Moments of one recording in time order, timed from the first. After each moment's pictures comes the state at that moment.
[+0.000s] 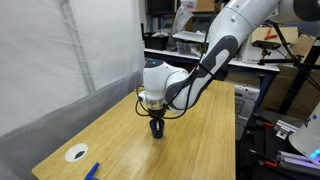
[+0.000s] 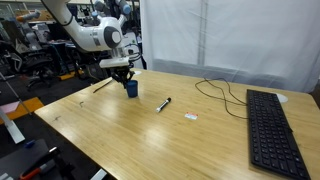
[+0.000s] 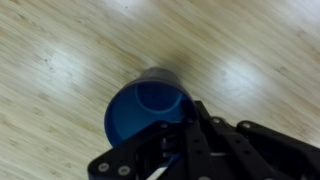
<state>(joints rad) 0.32 0.69 0.14 -1.78 -0.20 2.47 -0.12</state>
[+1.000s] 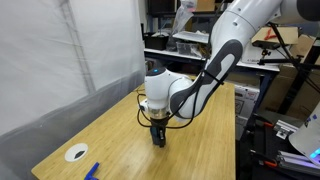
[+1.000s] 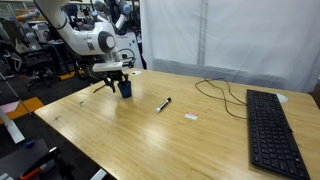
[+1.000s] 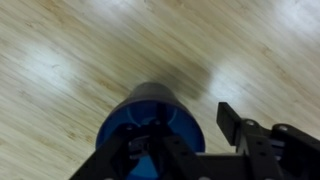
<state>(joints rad) 0.33 0.69 0.19 -1.83 -0.20 2.49 -0.13</state>
